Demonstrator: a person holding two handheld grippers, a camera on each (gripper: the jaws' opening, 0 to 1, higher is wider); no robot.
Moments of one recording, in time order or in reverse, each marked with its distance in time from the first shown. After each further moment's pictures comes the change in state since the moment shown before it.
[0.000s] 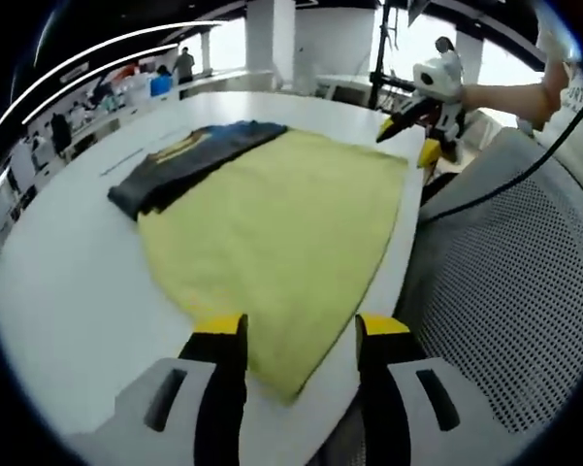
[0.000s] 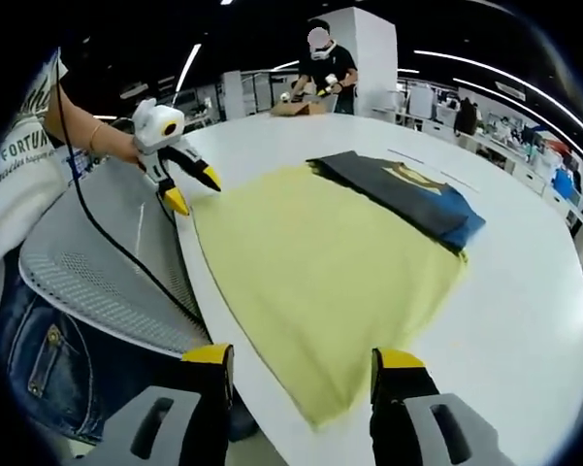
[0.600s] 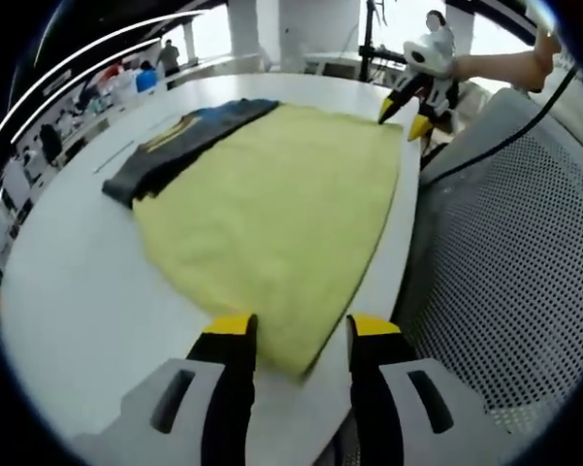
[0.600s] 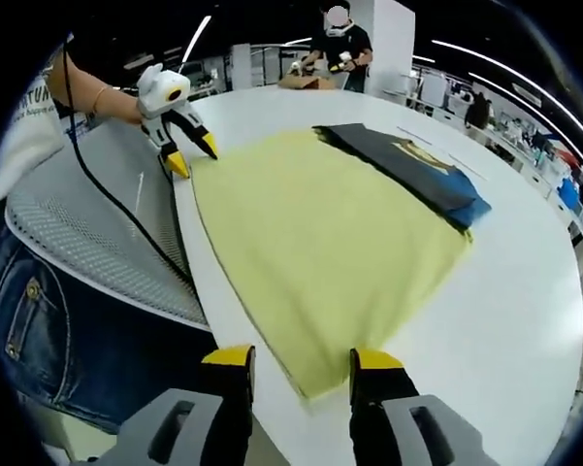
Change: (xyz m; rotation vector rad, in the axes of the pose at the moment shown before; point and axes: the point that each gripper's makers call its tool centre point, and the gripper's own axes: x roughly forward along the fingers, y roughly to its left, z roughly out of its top) left arm 0.001 0.004 -0.017 0.091 0.082 -0.007; right arm 0.004 -0.009 -0.031 -0.058 0.121 -0.023
